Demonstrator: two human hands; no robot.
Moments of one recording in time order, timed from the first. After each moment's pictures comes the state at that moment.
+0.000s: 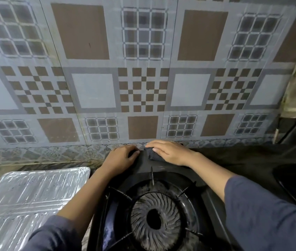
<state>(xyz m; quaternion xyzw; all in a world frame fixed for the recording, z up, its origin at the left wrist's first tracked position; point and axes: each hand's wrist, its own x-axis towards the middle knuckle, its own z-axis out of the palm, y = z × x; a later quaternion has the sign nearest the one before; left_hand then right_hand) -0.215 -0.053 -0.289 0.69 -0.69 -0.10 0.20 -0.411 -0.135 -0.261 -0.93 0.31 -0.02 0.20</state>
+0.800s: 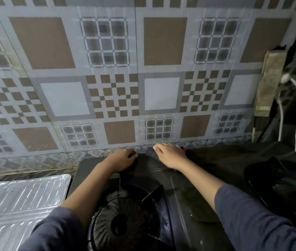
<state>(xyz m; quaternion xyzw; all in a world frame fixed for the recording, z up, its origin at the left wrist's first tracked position) -0.290 -0.091 -0.264 0.72 -0.66 -0.19 0.05 -0.474 -0.155 -0.270 -0.86 0.48 -0.04 0.16</state>
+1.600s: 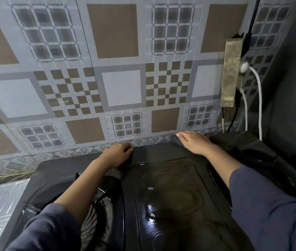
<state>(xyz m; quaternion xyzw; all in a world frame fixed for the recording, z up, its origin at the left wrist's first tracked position) -0.381 -0.128 -0.271 0.72 -0.67 -0.17 0.07 -0.643 -0.212 -0.258 -0.82 0.56 0.00 0.13</state>
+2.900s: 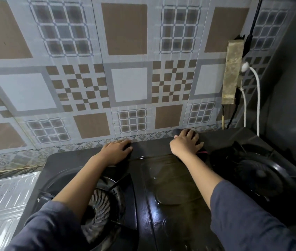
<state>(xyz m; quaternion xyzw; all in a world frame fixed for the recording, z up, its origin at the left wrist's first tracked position) -0.358 -0.103 -0.267 0.71 -0.68 -0.18 0.03 -0.569 -0.160 -0.266 -0.61 0.77 -0.07 0.15</state>
